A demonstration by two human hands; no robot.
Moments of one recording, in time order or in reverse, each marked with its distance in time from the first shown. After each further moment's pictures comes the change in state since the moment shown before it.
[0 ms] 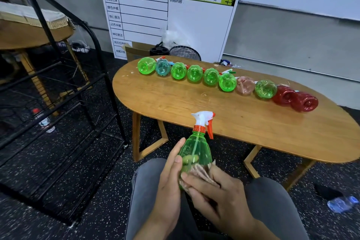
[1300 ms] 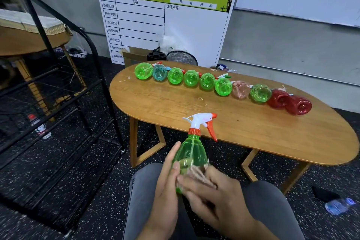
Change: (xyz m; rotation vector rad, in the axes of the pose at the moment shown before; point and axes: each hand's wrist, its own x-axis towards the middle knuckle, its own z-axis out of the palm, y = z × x) left_hand -0.006 0.006 0.002 0.037 -0.026 0.079; right_hand 0.008 -0.003 -0.009 -0.025 -0.051 -0.004
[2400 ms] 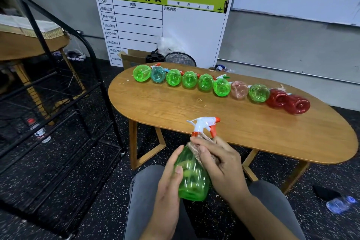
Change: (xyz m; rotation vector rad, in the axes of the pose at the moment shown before) left_hand 0.003 -0.009 -0.003 -0.002 -0.032 -0.017; right_hand 0.040 0.028 0.001 0.176 0.208 0.343
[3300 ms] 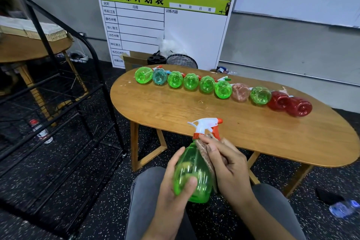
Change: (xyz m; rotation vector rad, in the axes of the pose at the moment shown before) left_hand -0.004 0.007 0.004 0.020 -0.058 0.036; right_hand 0.000 -0.007 -0.006 0.190 0.034 0.115
